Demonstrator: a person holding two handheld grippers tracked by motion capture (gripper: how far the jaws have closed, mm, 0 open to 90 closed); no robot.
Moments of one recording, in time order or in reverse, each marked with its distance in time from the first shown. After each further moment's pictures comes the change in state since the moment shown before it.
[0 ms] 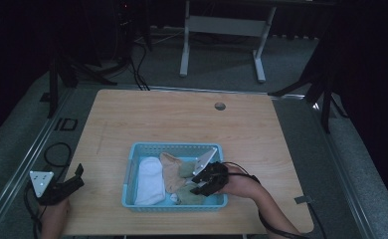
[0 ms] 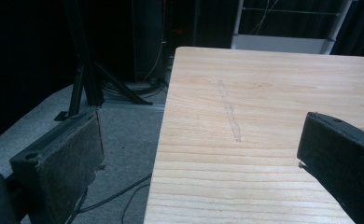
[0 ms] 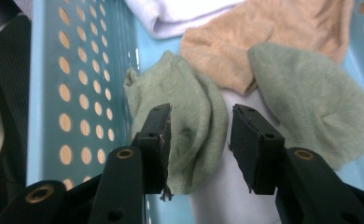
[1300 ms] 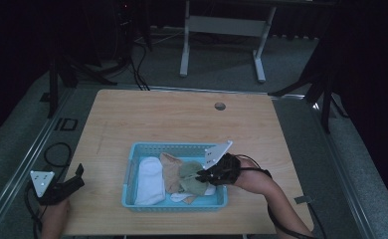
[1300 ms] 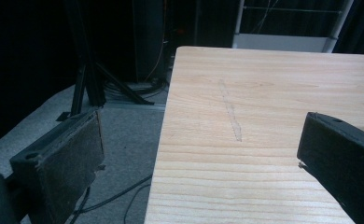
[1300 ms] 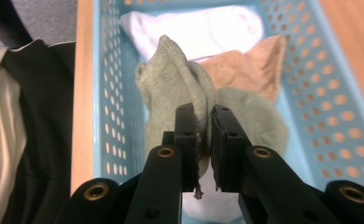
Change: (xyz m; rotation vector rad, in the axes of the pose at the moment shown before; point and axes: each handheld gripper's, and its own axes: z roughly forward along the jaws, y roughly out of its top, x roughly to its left) left arm -0.001 0.000 0.000 0.001 0.006 0.005; right arm 0.016 0.015 -0.067 -0.104 -0.104 -0.090
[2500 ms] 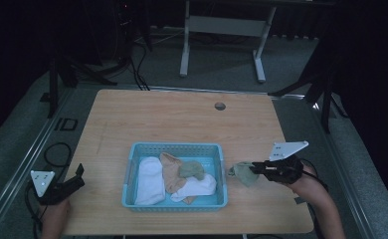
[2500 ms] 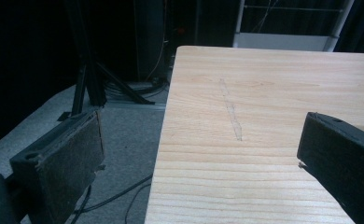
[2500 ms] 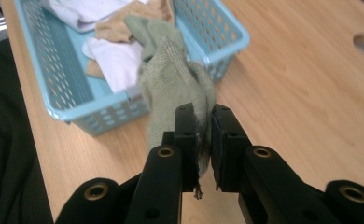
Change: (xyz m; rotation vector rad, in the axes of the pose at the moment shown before) left arm -0.001 0.000 0.000 0.001 0.003 0.004; right arm -0.012 -0.120 -0.097 -0.092 -0.223 0.284
